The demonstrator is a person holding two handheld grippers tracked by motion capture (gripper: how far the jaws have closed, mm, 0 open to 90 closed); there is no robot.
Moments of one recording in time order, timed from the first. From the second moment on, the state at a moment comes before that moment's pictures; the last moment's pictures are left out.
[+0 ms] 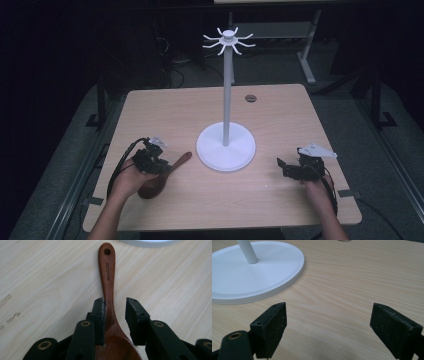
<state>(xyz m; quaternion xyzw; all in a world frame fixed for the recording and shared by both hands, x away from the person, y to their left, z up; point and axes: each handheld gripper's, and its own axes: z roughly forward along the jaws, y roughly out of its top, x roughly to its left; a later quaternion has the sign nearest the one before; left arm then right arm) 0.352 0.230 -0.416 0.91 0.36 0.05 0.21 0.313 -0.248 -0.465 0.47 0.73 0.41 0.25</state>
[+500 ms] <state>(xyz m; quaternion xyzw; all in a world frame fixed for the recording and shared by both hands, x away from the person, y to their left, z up) 0.378 0.204 -0.427 0.93 0.36 0.03 0.12 0.313 -0.249 -0.465 0.48 0.73 0.41 0.26</state>
